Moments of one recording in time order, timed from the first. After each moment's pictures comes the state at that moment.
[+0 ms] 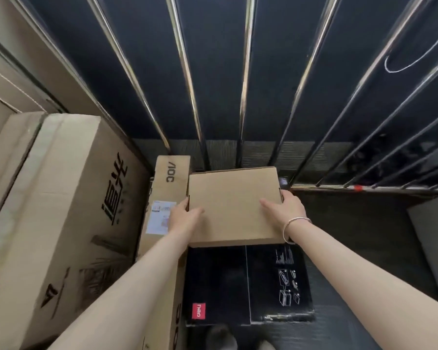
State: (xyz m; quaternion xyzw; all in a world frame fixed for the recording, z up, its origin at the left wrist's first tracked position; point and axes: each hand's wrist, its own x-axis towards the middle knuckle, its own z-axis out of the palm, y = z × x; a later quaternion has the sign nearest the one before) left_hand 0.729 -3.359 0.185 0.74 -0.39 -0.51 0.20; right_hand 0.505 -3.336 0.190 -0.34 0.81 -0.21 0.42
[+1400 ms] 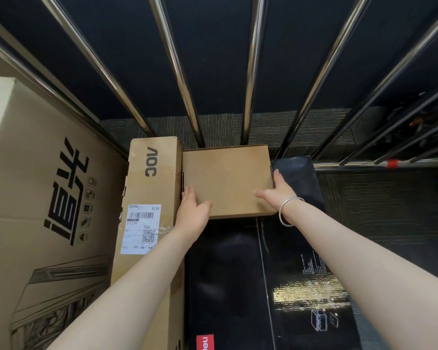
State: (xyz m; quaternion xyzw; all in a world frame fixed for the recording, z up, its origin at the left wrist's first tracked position) left_hand 0.718 -3.434 0.025 0.70 -0.49 -0.50 0.11; right_hand 0.510 -3.429 0.010 -0.31 0.77 -0.20 0.52
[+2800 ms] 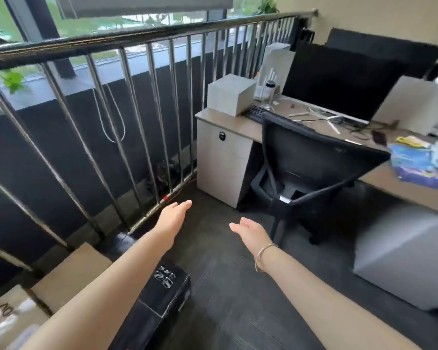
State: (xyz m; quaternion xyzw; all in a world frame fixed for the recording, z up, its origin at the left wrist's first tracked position) left_hand 0.531 -3.117 0.442 0.40 -0.64 -0.65 -0.02; right_hand 0.507 -2.905 0.481 0.01 0.81 -0.52 0.28
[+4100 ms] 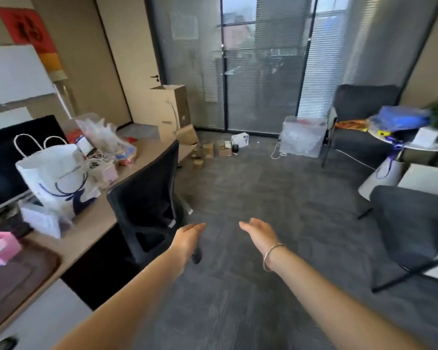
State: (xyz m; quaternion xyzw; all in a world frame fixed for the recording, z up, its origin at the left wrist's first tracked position) left_hand 0.570 -1.846 0.562 -0.30 -0.69 -0.44 -0.49; right_hand 0.751 -1.816 0.570 0.58 0.51 -0.53 -0.34
